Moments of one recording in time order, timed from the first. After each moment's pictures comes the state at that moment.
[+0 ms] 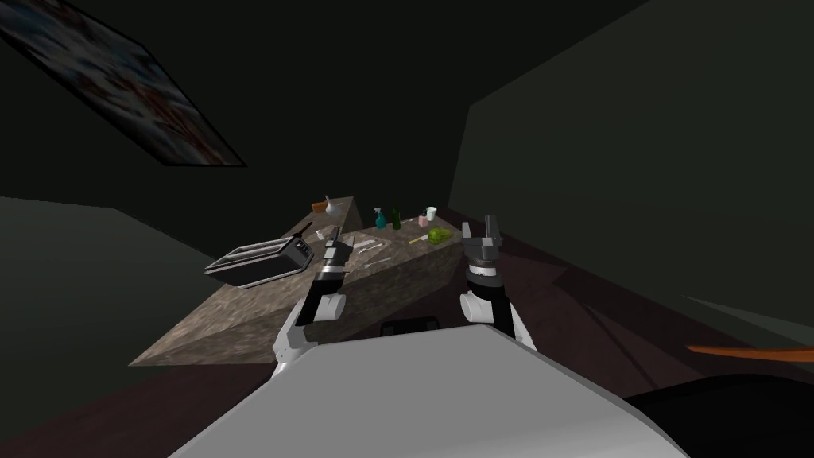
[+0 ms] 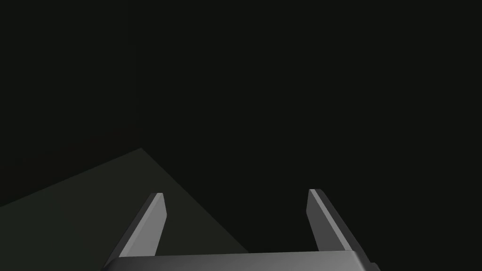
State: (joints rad) left arm 0.26 0.24 -0.01 -2.07 0.04 -0.27 0.22; right arm 0.46 0.01 0.05 -2.27 0.06 -0.59 -0.15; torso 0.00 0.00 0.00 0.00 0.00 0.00
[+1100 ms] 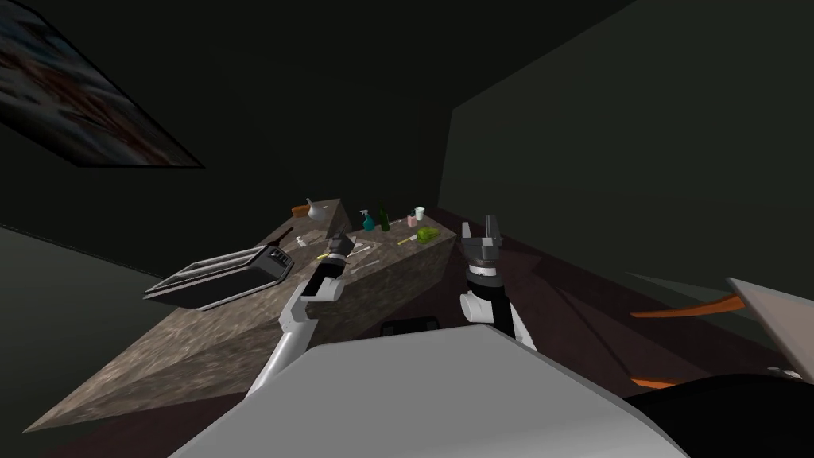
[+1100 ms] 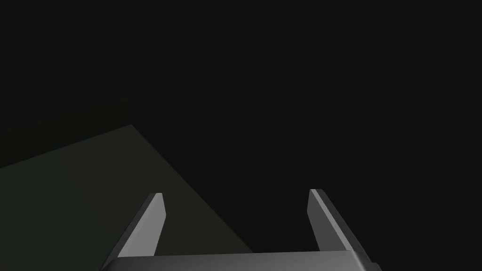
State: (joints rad) left arm 0.08 0.34 0.02 -1.94 0.09 0.01 0.28; right arm 0.46 0.01 0.05 -2.27 0.06 -0.59 -0.15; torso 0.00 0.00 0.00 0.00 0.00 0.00
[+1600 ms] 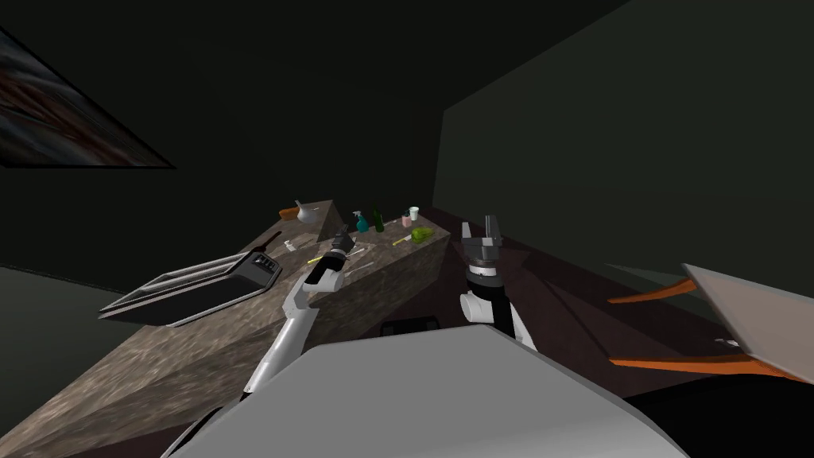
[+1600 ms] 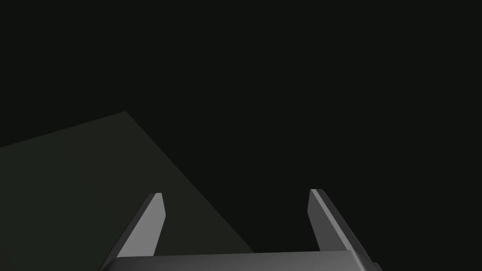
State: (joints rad) left arm -0.02 0.39 0.03 -1.85 0.13 0.15 0.30; right arm 0.46 0.01 0.05 -2.27 0.06 -0.59 -0.15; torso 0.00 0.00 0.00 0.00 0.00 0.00
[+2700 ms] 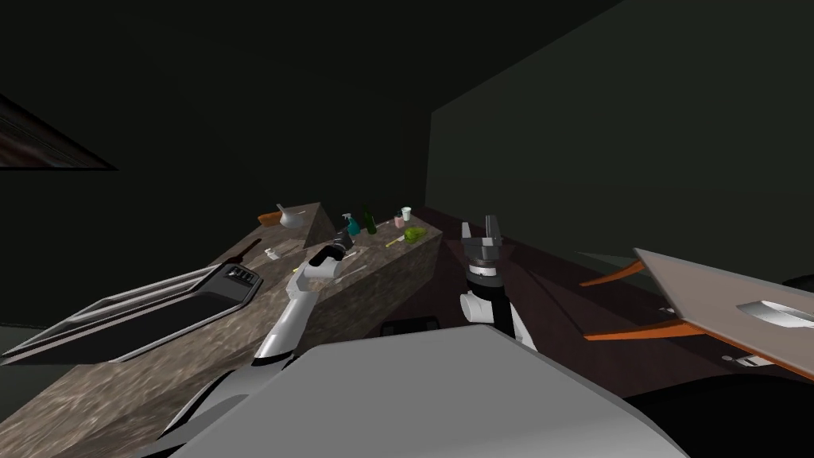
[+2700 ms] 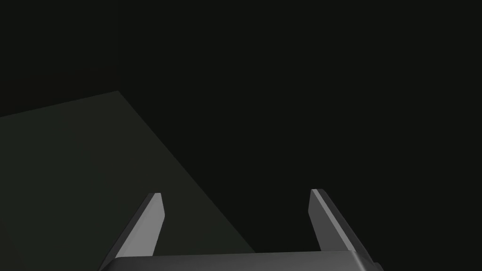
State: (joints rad) left arm -0.17 0.45 0.05 -1.70 0.18 0.43 0.33; right arm 0.46 0.01 0.05 -2.27 0.06 -0.59 -0.15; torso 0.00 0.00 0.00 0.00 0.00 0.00
